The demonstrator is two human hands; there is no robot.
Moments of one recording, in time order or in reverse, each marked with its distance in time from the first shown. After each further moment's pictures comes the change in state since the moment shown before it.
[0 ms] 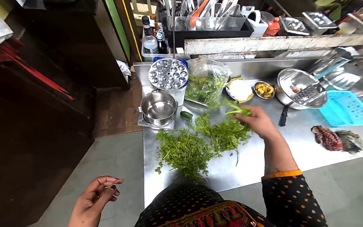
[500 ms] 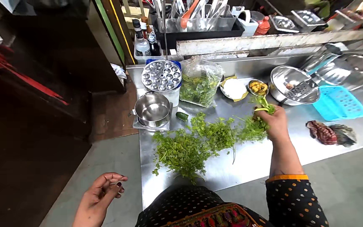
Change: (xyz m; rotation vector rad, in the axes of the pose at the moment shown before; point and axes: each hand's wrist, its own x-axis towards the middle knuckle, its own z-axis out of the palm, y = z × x) left_hand 0.013 0.012 0.019 0.039 -0.079 0.025; right_hand -0.036 0.041 -0.036 0.140 0.474 0.045
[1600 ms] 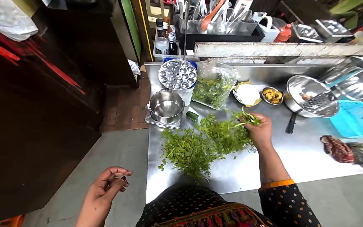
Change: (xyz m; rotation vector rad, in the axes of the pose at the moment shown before) left_hand -0.018 -0.003 -0.003 -0.014 0.120 -0.026; right_hand -0.008 0.003 0.078 0.119 -0.112 -0.269
